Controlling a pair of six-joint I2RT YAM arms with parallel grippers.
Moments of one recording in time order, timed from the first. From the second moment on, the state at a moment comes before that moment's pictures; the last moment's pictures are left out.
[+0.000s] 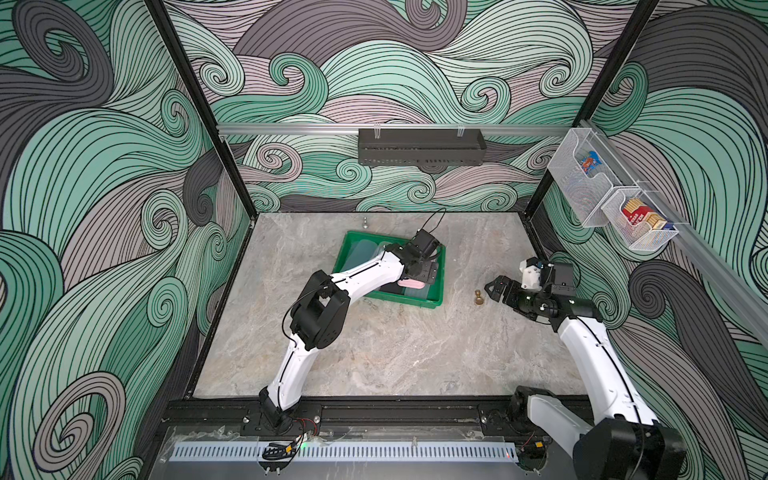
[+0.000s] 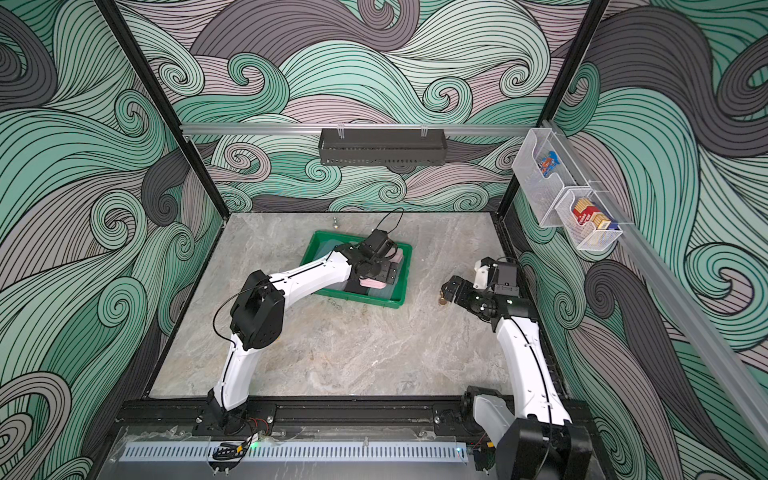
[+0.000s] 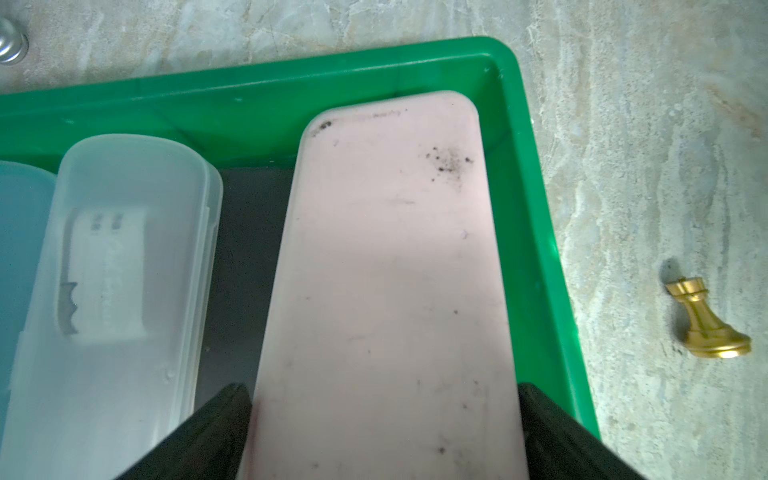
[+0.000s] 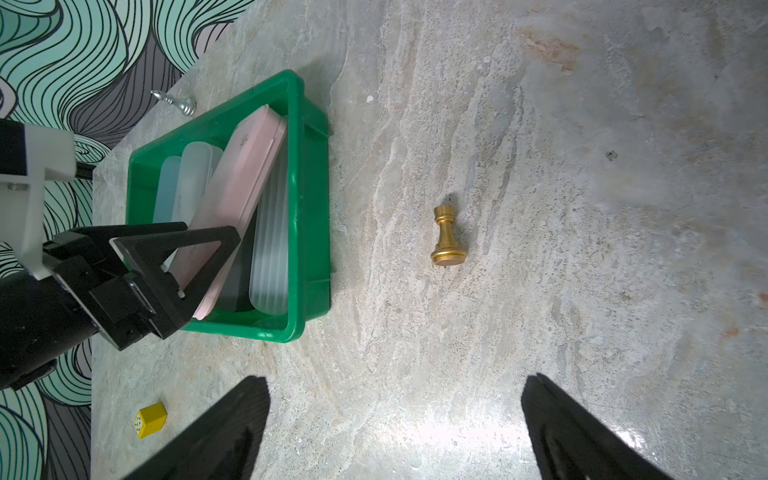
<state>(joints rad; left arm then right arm) -0.80 2.17 1.83 -0.65 -0.22 -0.39 -0.16 1.03 0.82 -0.75 -0.35 0.35</state>
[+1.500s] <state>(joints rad) -0.73 1.83 1.46 -0.51 -0.17 -0.42 -0.04 1.06 0.82 -0.72 -0.38 0.33</state>
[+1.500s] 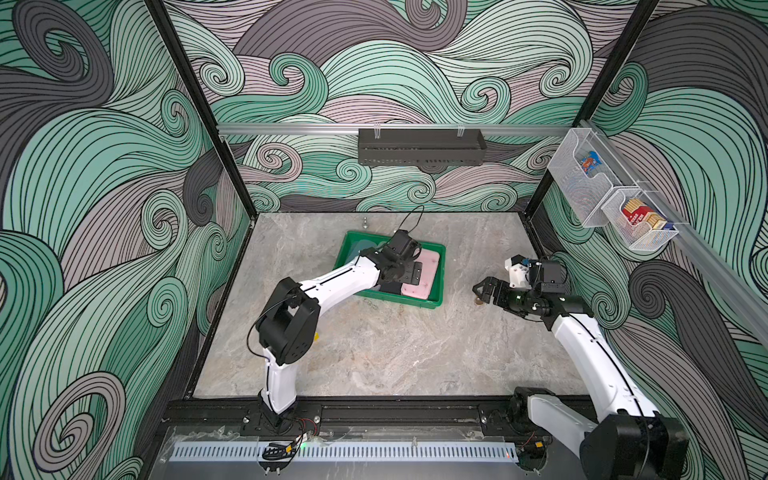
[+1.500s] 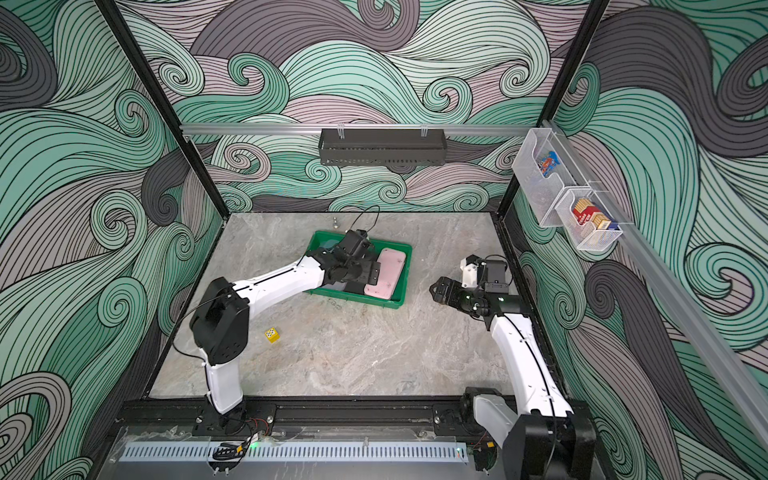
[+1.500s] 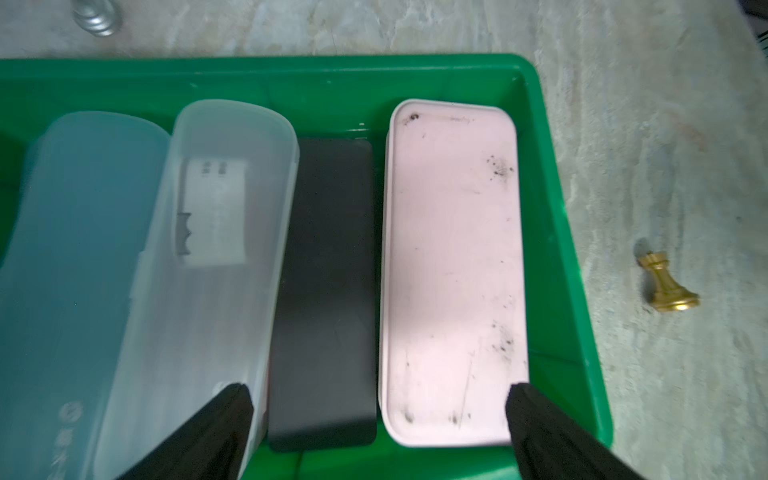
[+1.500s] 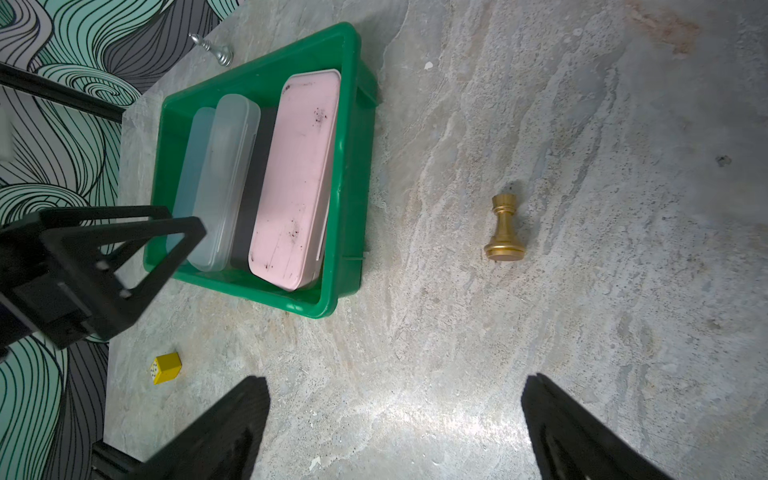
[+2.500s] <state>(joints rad) -0.26 1.71 1.17 -0.48 0.09 -0.43 0.17 1.70 1.20 -0.69 -0.23 0.26</state>
